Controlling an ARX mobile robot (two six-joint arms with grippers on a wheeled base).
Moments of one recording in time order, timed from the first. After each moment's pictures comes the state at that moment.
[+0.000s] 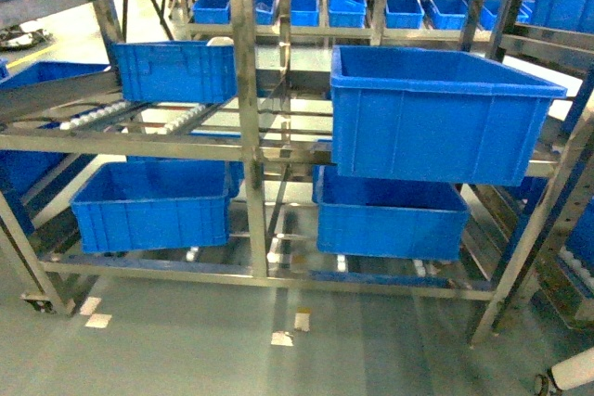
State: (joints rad) left arm 0.00 0.01 0.01 0.00 0.00 0.00; right arm -0.12 0.58 0.39 0.27 -0.25 0.08
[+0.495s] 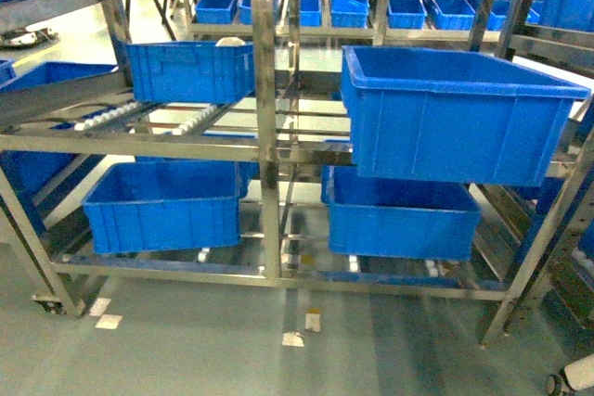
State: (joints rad) left arm 0.00 0.01 0.01 0.00 0.00 0.00; right arm -0.12 0.58 0.39 0.26 -0.25 0.08
